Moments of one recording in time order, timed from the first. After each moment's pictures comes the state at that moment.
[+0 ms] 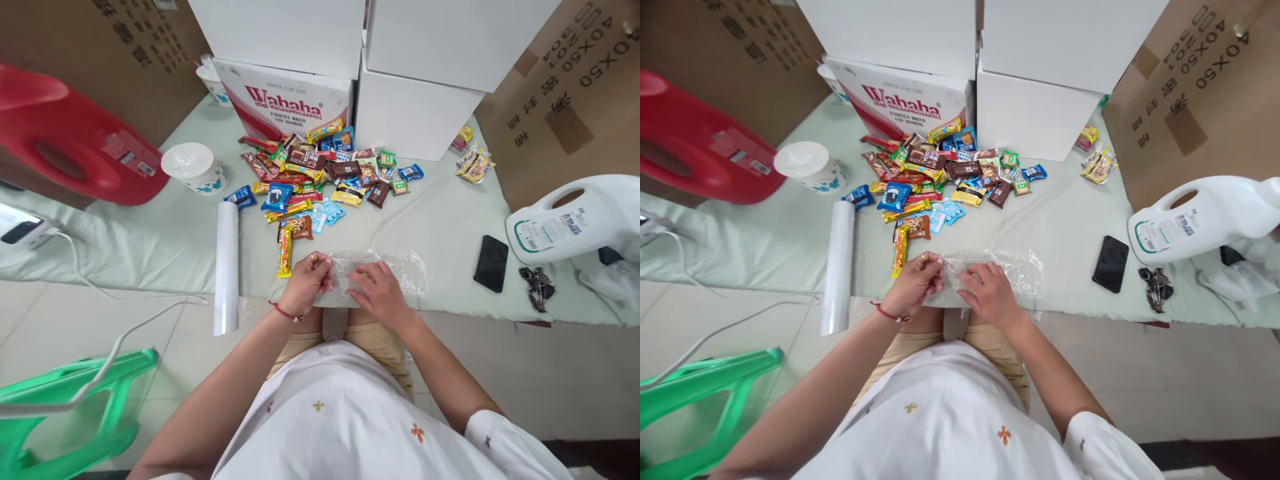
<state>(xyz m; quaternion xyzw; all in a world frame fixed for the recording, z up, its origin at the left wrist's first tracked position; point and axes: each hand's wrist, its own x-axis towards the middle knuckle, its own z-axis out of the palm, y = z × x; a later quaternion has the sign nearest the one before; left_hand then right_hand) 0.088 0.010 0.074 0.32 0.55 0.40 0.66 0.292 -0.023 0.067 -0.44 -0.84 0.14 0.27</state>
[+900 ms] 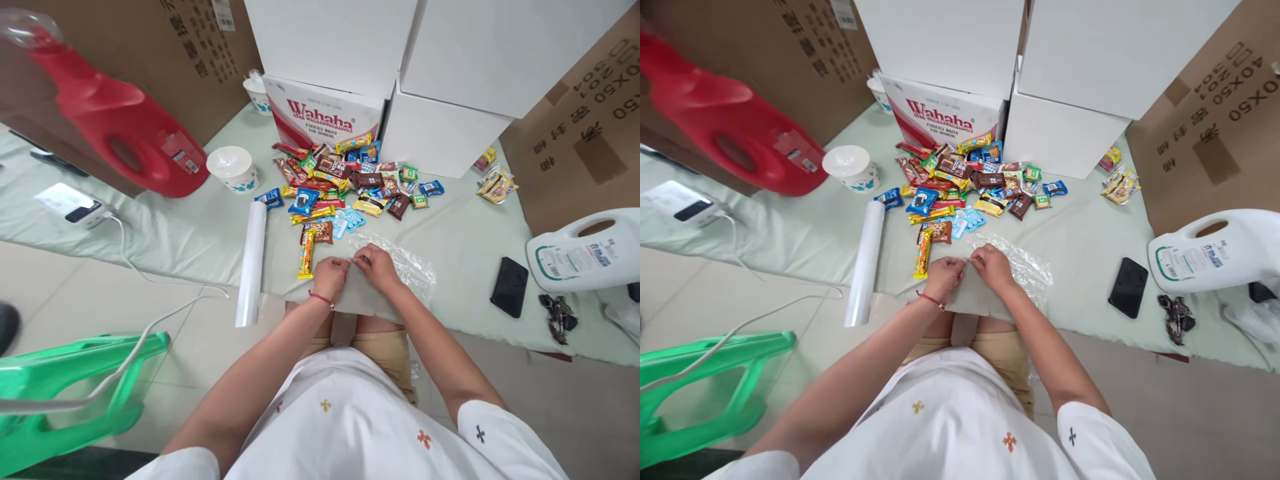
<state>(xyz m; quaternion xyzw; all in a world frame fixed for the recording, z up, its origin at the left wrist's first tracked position) 0.107 0.035 0.030 0.29 0.66 0.43 0.54 0.253 0.073 0.027 -0.51 -0.78 0.28 0.25</state>
